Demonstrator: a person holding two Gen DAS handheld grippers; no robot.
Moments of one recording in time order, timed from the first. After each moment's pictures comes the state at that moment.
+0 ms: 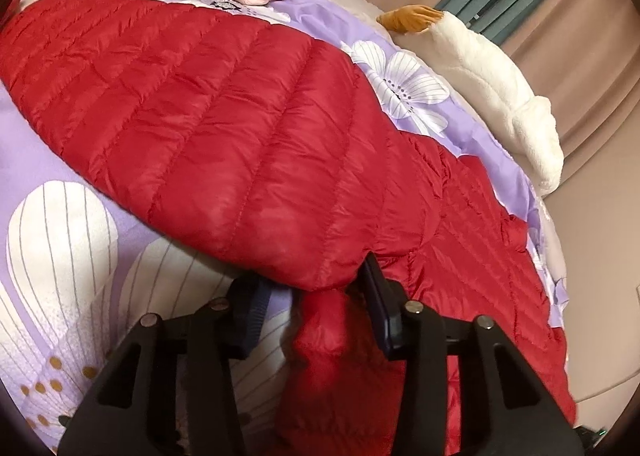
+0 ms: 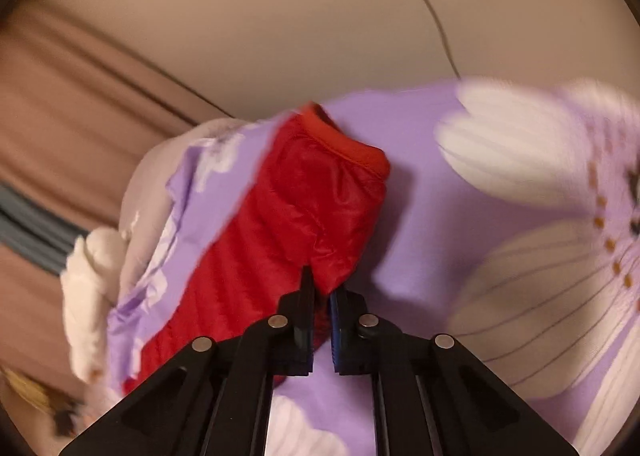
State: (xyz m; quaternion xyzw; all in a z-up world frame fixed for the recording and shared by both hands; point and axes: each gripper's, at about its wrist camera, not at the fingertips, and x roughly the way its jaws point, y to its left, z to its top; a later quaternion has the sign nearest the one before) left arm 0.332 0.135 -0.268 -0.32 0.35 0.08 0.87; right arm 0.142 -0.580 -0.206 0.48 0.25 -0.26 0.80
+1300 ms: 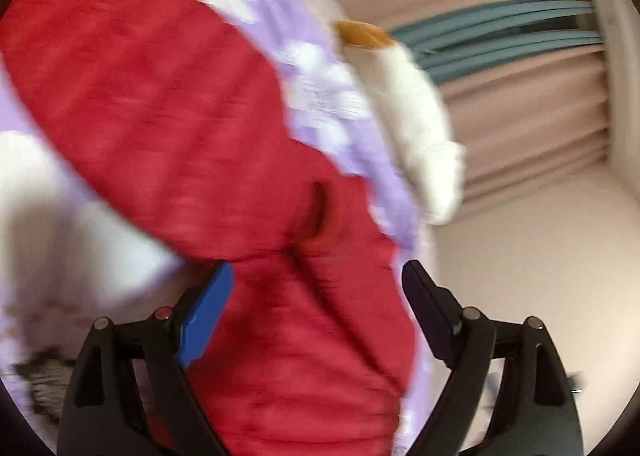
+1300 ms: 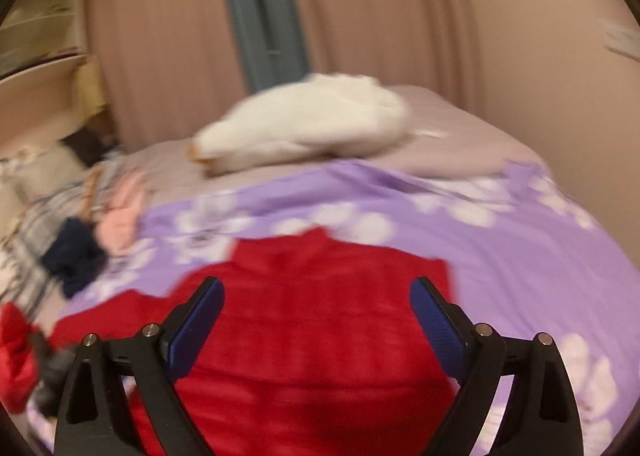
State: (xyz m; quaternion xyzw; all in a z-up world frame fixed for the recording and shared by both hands) left arm 0.319 0.152 -0.235 -0.51 0.30 -0.11 0.80; right arm 0.254 -0.243 -0.050 0.13 0.28 0.01 0.95
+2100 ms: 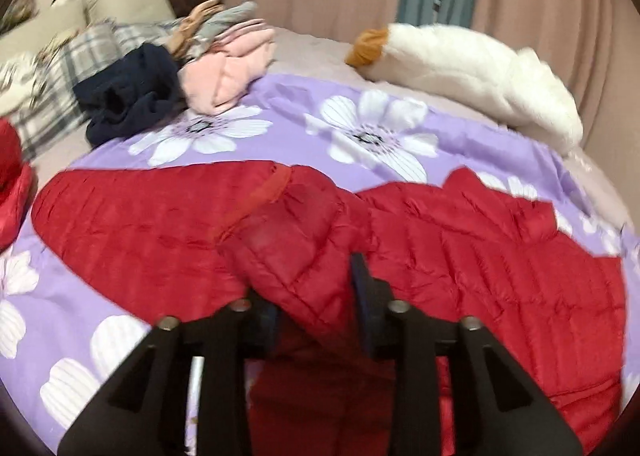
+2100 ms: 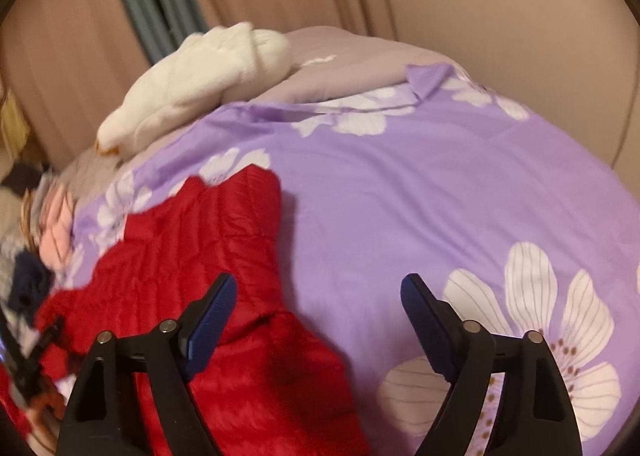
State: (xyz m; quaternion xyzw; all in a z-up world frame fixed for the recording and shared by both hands) left arm 0.344 0.080 -0.190 -0.12 0.32 0.16 0.93; right arm 0.247 -0.307 -0.119 0.18 0.36 -0.08 0.91
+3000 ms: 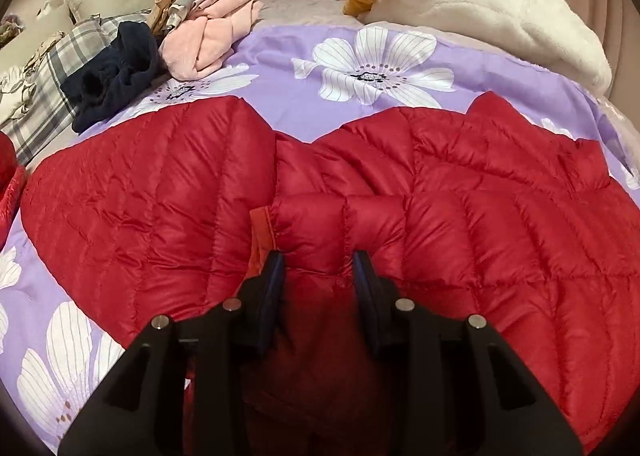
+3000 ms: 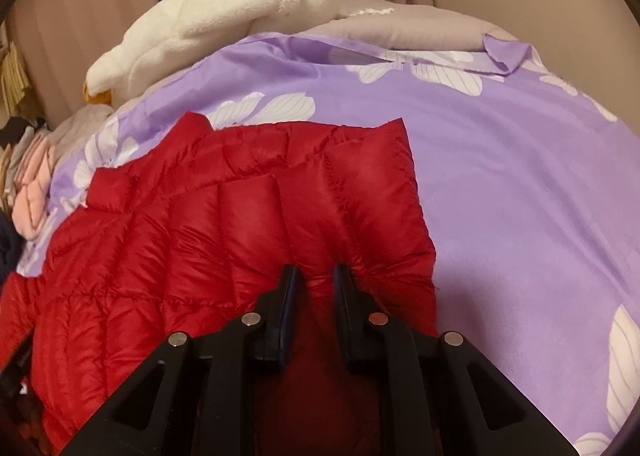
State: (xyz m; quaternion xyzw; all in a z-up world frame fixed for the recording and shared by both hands) left arm 0.398 0.040 -0.250 -0.06 0.38 0.18 0.90; right arm 0.351 -0.261 -0.214 0.15 0.40 -0.05 0.91
